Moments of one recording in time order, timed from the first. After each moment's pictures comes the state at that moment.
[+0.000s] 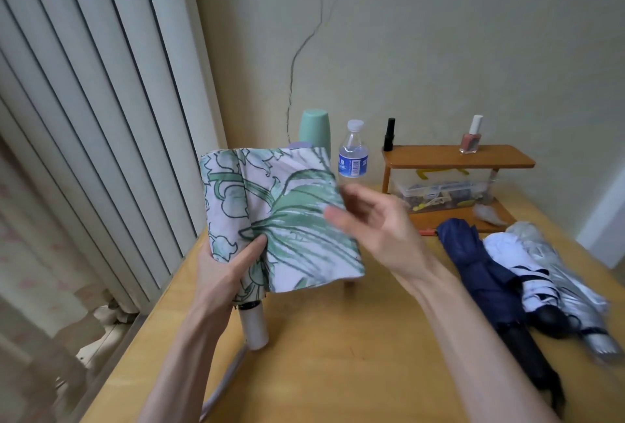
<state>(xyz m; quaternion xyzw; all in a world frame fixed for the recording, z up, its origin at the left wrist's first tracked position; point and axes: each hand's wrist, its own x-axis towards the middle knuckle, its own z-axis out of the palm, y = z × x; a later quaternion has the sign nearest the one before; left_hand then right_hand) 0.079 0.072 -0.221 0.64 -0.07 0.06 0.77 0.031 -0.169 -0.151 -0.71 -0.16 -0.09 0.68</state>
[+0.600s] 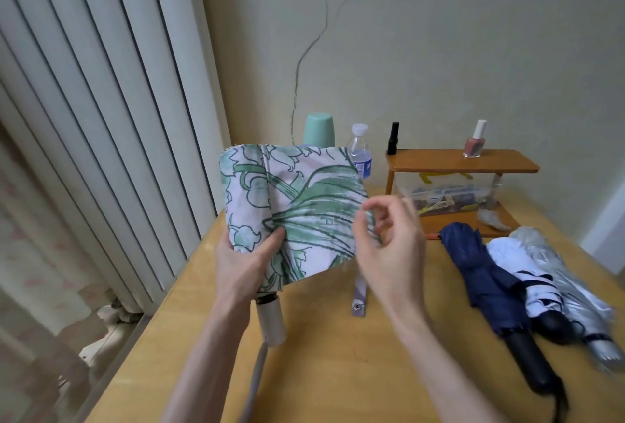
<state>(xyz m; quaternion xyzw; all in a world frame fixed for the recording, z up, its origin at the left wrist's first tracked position) 0.077 0.044 -0.208 0.64 -0.01 0.11 0.76 0.030 -0.152 -0.189 -0.78 -0.01 -0.42 0.47</state>
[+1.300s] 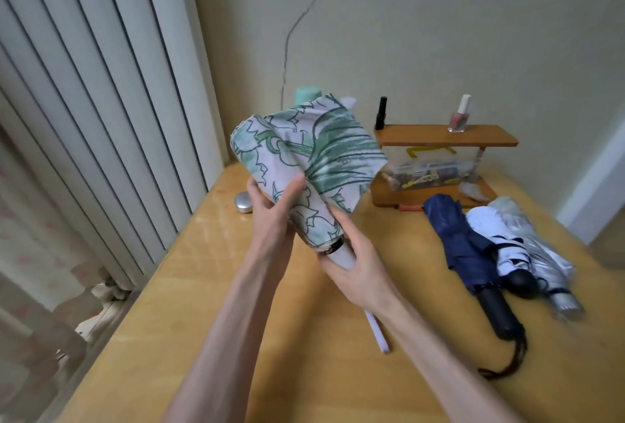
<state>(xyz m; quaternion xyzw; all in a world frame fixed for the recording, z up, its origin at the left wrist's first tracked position) 0.069 -0.013 -0.192 0.46 -0.08 0.01 0.88 -0.001 -0.144 -0.235 -0.80 -0.08 -0.15 0.57</state>
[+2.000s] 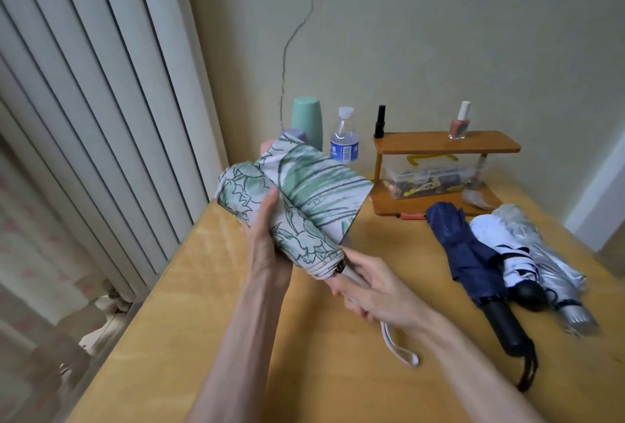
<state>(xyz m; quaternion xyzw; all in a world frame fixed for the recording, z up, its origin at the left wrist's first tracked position) 0.087 -0.016 -0.217 0.36 -0.02 0.01 0.93 -0.009 -0.178 -0.243 -0.74 -0.15 0.02 0.65</state>
